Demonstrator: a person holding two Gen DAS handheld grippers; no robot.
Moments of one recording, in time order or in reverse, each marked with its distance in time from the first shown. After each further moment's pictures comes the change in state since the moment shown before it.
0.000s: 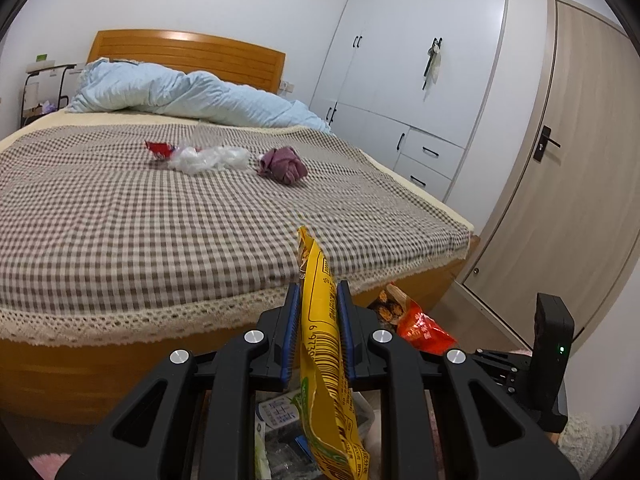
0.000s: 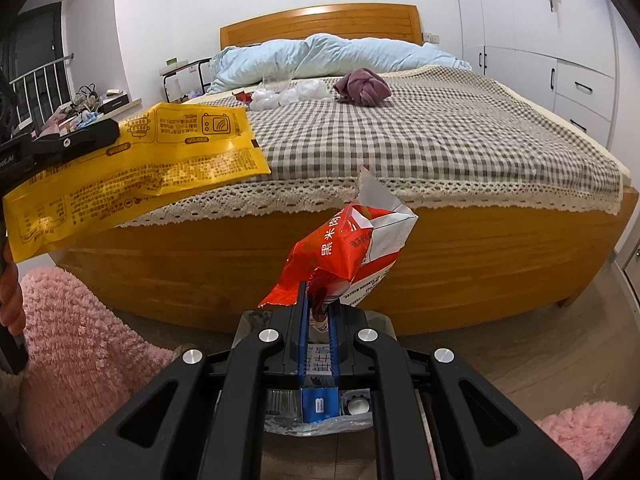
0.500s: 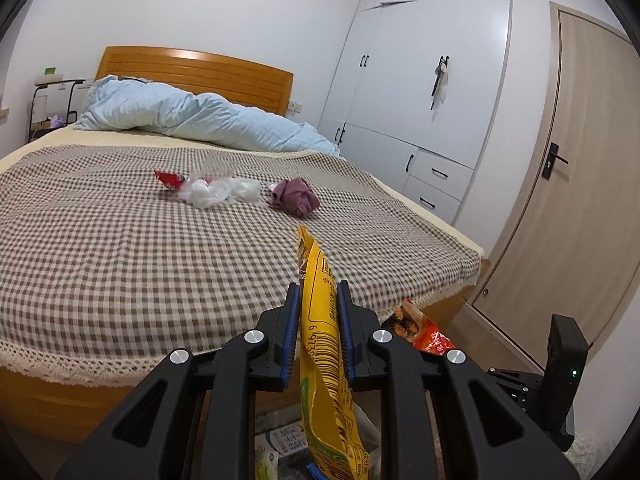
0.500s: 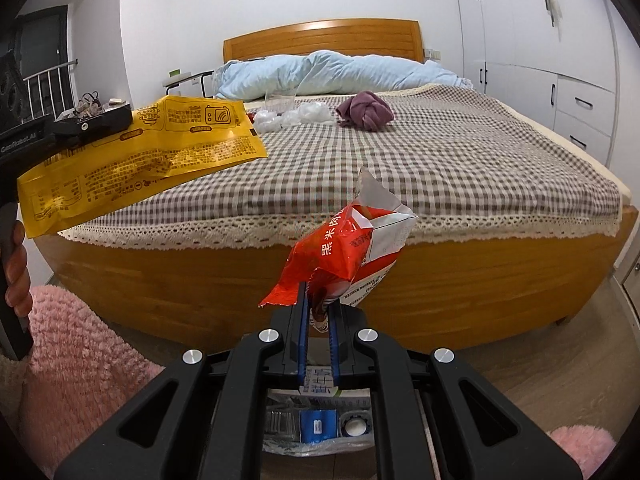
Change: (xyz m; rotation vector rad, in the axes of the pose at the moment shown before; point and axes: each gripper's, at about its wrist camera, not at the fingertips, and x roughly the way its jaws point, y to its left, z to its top) left arm 0.000 0.009 0.033 0.001 -0.076 0.033; right arm -0.002 0.001 0.022 -0.016 -0.057 -0.004
